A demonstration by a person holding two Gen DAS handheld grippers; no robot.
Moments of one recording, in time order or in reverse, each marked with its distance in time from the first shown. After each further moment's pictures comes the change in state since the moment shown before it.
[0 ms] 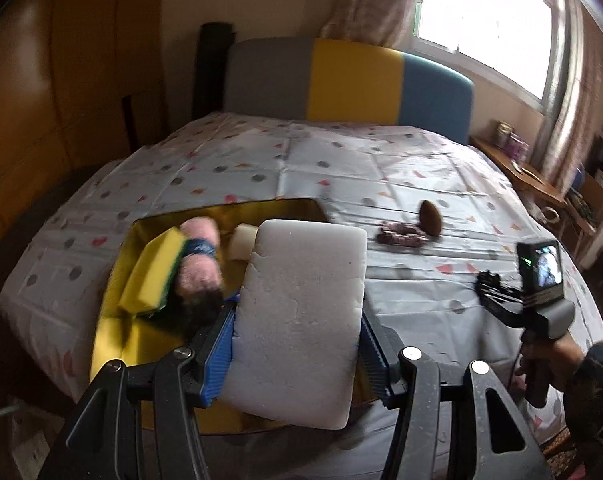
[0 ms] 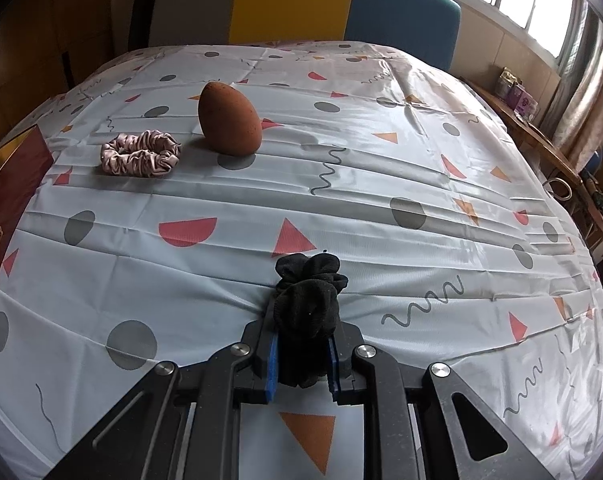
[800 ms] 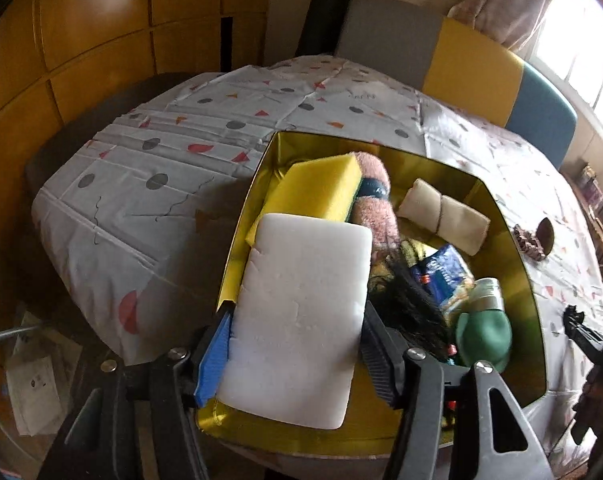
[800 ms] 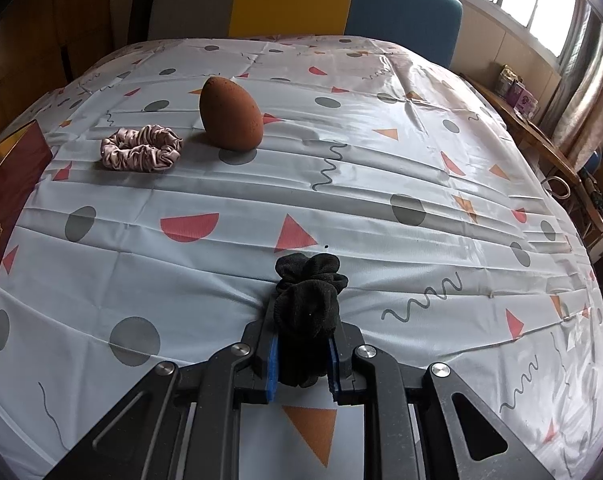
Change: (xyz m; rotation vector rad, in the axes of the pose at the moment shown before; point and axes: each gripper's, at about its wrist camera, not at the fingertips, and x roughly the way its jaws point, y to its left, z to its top) left arm 0.053 0.133 -0.031 -0.259 0.166 0.181; right arm 0.000 0.003 0.000 -0.005 0.025 -0.007
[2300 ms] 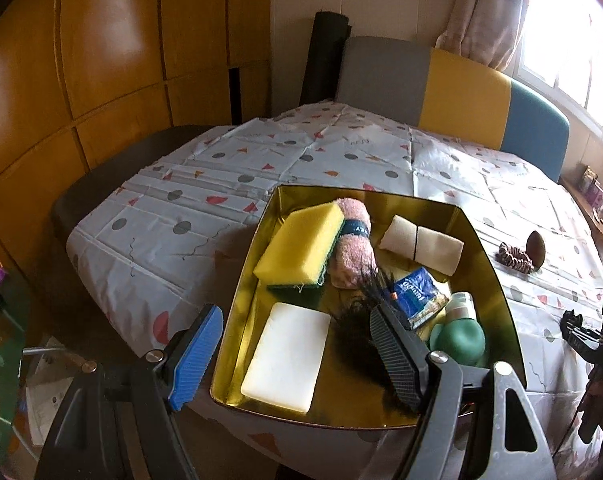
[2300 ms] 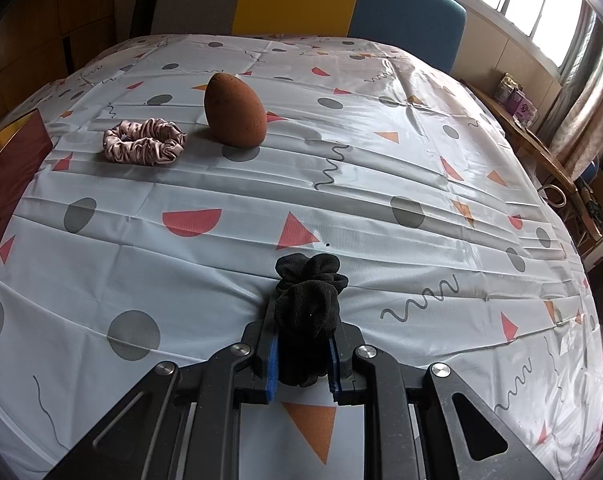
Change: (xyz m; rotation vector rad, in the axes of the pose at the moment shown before) left arm -0.061 -0.023 -0.009 0.045 -0.170 0.059; right arm 0.000 0.005 -0.004 -0.034 -0.005 -0.021
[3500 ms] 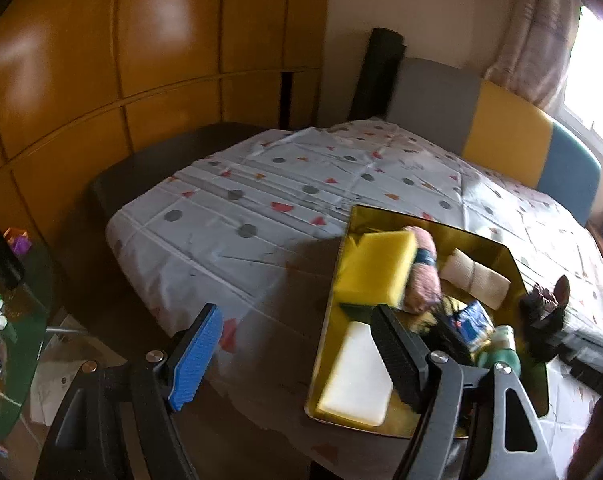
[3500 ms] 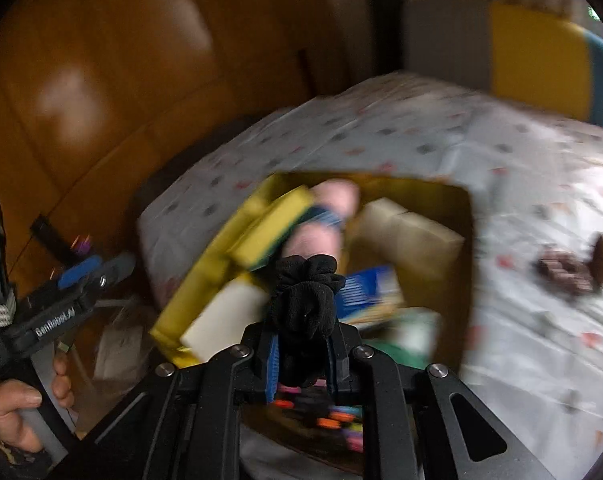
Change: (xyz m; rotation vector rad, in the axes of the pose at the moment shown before) left arm -0.008 0.073 0.006 -0.144 -0.034 0.083; right arm -0.157 0.270 0.028 -0.277 -0.078 0.754
